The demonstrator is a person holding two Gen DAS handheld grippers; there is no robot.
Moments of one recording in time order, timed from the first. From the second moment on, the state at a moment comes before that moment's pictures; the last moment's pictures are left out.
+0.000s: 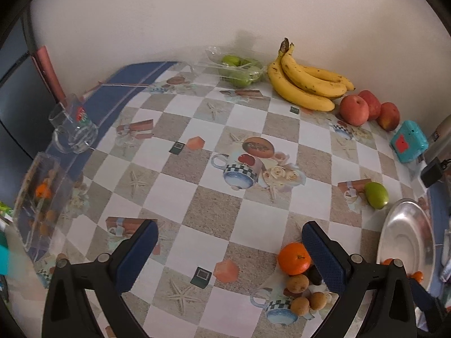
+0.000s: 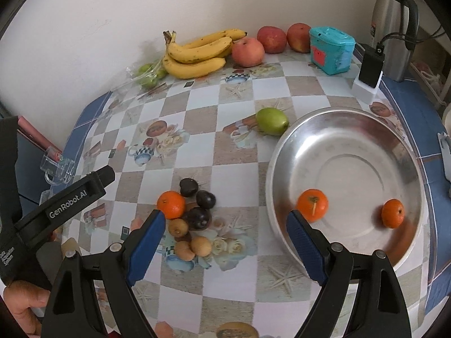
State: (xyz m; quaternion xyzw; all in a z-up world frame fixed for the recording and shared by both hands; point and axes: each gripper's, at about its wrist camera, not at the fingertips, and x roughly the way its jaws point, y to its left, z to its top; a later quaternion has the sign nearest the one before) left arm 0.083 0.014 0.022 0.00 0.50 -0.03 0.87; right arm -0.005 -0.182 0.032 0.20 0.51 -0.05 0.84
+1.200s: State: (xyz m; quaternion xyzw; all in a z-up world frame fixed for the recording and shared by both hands) left arm 0.087 0.016 -0.030 -0.10 0.61 -0.11 0.78; right arm 0.007 -0.152 -0.019 0.23 0.57 -0.03 0.79
